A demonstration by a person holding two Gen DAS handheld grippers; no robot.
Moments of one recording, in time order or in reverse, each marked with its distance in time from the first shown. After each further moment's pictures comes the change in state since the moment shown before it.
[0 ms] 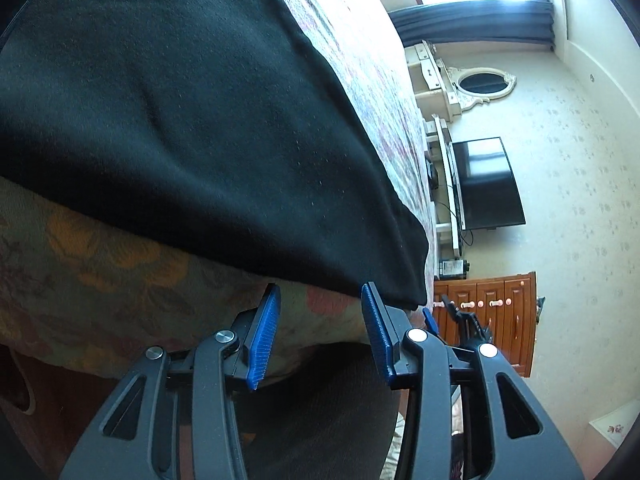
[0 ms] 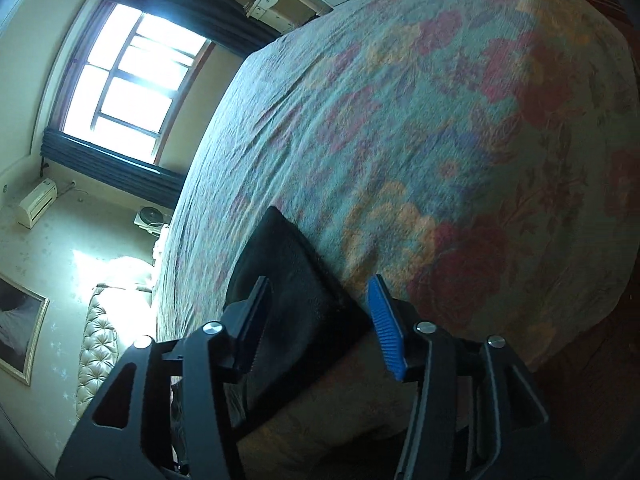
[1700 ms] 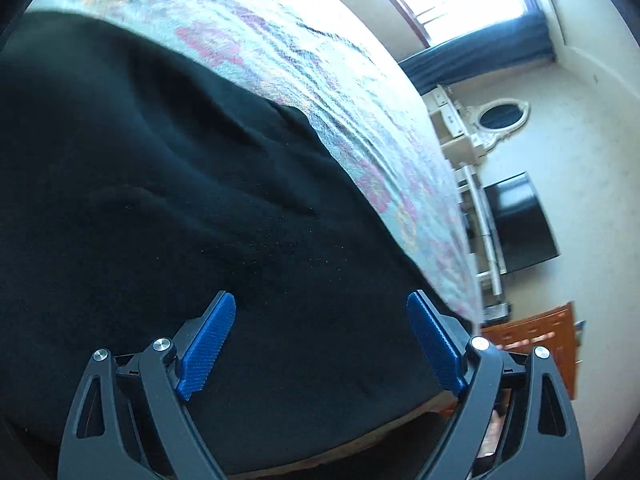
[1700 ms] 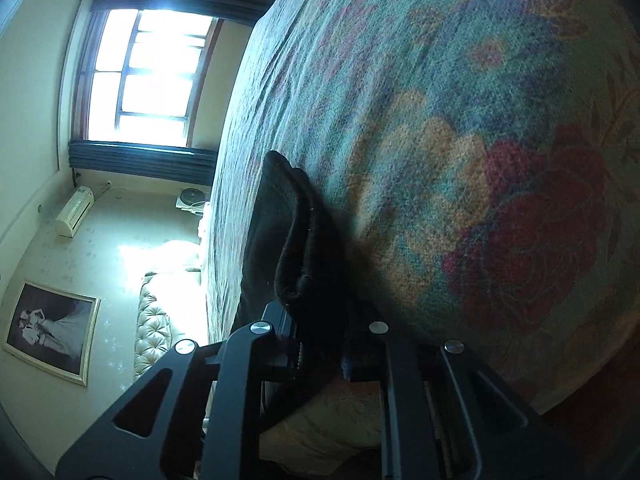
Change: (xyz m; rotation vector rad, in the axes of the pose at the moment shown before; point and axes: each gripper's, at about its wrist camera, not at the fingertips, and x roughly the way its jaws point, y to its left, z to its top) left arm -0.125 0.068 0.099 0.064 -0.203 0.101; right arm 0.068 -0.014 -0.020 0.122 0.169 0.190
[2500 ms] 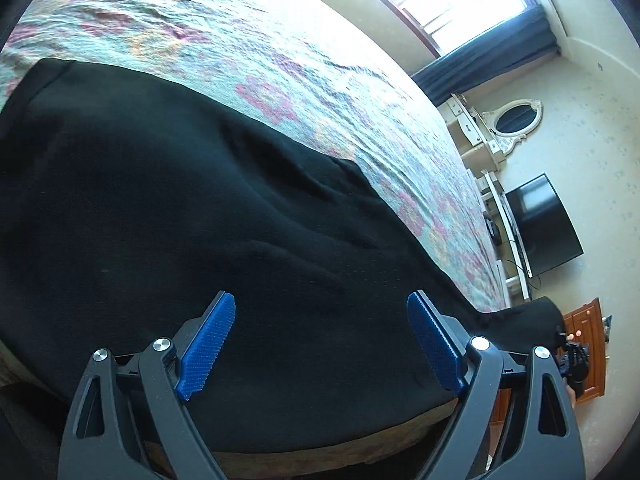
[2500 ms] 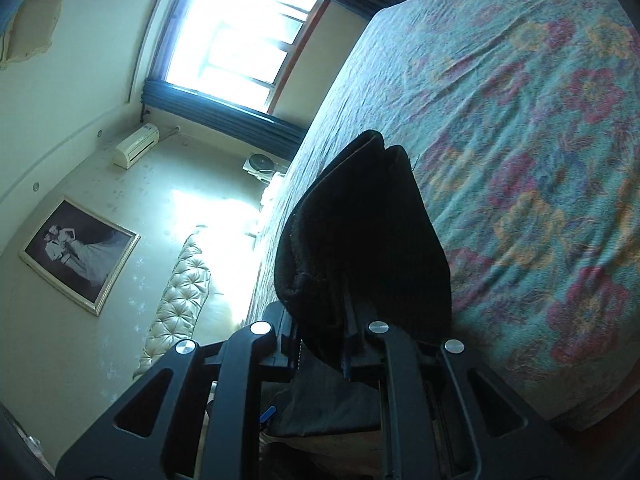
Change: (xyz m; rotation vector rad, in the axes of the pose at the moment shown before) left arm -0.066 0.021 0.002 0.095 -0.098 0.184; right arm 0.000 0.195 -0.037 -0.301 0.047 0.197
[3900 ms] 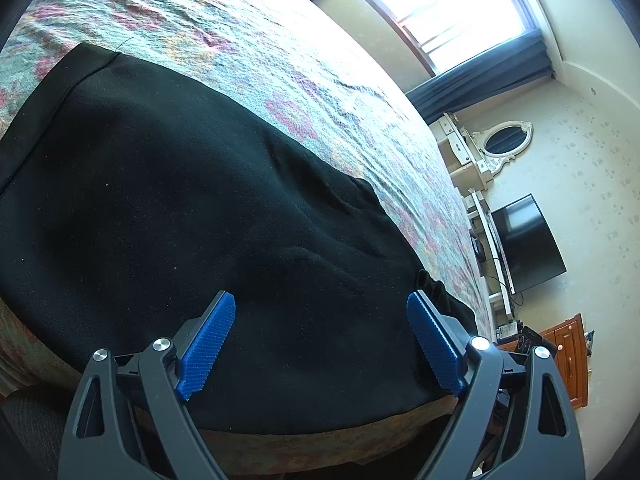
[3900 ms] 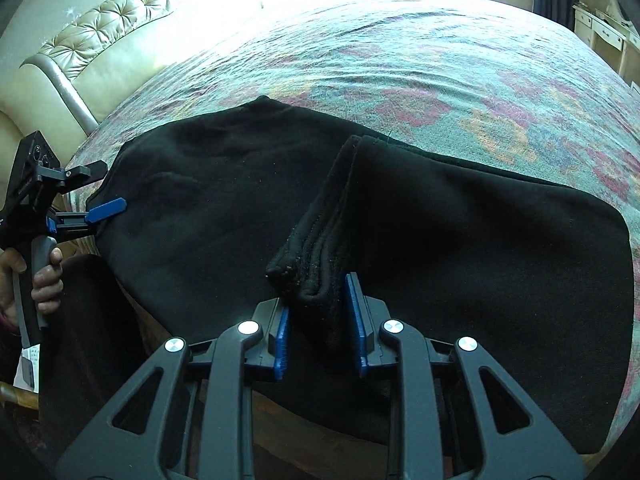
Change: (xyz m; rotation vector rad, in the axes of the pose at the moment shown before) left arm -0.020 0.025 0.004 -0.048 -0.036 -0.078; right arm 0.245 0.091 -0.235 -0.834 0.543 -0.411
